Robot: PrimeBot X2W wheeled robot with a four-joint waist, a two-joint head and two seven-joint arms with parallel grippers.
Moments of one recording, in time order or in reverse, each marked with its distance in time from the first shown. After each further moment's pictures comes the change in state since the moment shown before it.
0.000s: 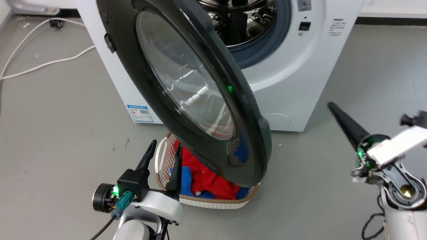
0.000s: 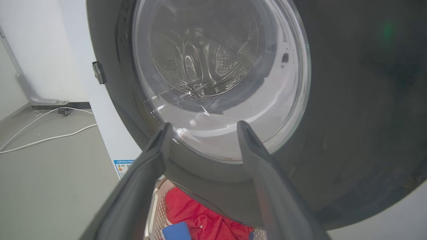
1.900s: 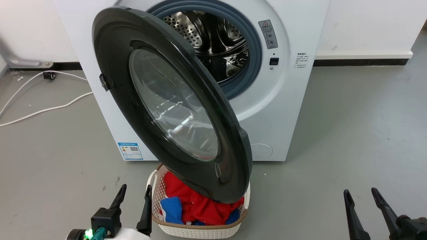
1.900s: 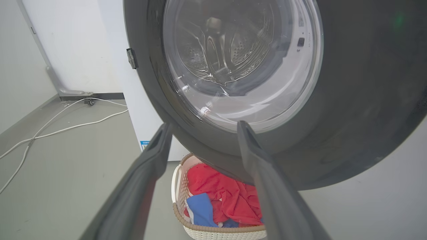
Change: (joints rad) left arm 0.187 0.042 0.137 0.034 0.027 -0.032 0.000; right arm 0.613 -0.005 0.084 -0.374 -1.141 0.000 -0.550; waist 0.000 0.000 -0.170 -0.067
